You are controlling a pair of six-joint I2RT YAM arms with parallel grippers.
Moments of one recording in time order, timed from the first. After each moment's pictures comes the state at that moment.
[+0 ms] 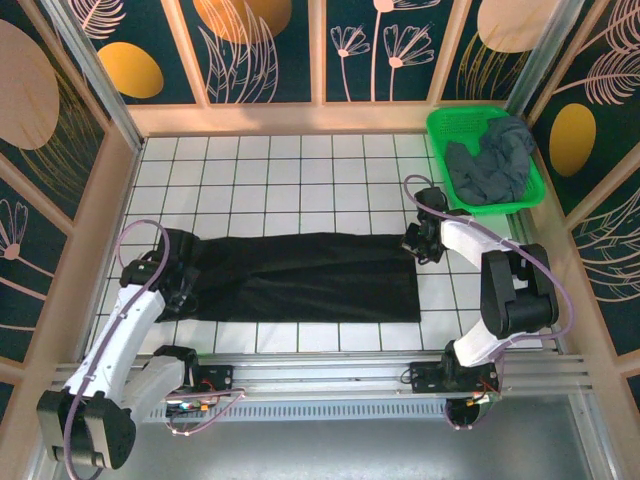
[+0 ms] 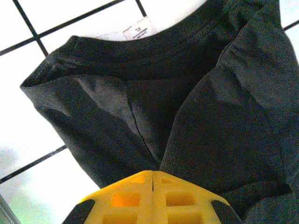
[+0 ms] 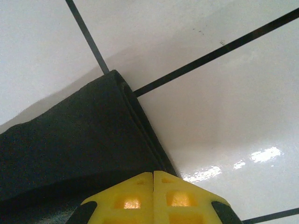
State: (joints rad) left arm -0.14 0.92 0.72 -1.03 -0.30 -1.25; right arm 0.21 1.58 0.91 -0.58 -0.02 0.65
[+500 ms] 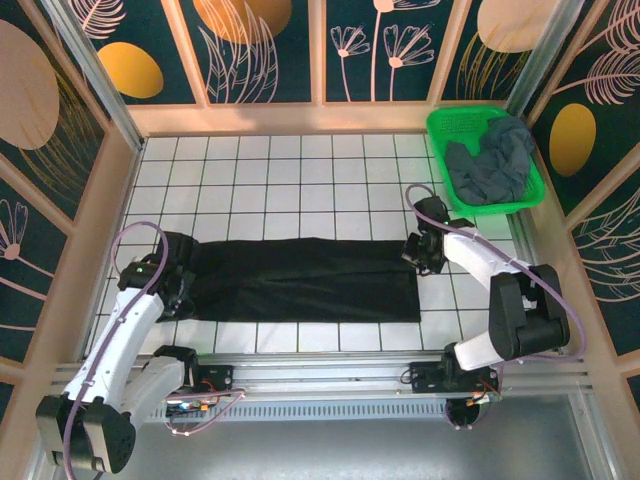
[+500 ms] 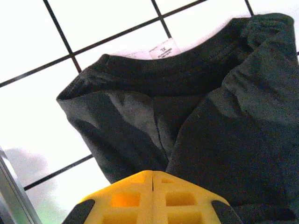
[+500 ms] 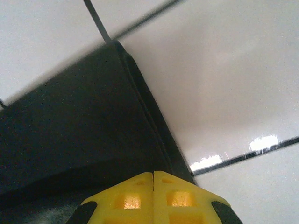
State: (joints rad) left arm -0.14 0.91 0.71 -1.08 -0.38 -1.27; right arm 0.25 1.46 0.82 -0.65 -0.03 0.70
